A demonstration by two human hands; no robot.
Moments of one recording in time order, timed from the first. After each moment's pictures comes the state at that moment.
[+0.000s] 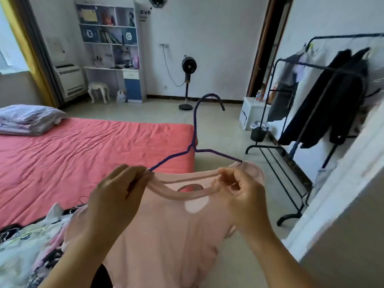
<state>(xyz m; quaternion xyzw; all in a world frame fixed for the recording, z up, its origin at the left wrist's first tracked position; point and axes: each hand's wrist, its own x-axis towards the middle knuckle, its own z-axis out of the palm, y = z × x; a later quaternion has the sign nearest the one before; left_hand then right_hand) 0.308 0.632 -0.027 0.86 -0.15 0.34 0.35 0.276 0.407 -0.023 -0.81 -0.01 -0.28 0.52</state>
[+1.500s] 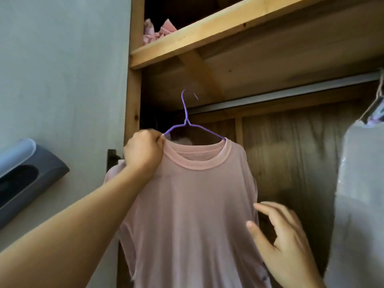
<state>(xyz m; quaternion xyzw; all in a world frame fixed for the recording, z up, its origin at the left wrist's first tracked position) 0.077 -0.098 0.355 0.61 -0.51 0.32 0.52 -0.177 -0.126 0.191 -0.68 0.32 -0.64 -0.17</state>
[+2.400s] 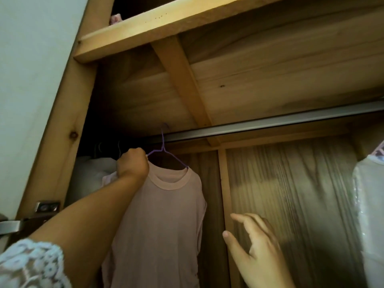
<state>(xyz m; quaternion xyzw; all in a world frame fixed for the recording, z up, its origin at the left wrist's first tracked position) 0.120 -0.341 0.449 0.67 -0.50 0.33 0.44 -0.131 -0.282 0.274 -0.67 0.36 -0.63 -0.16</state>
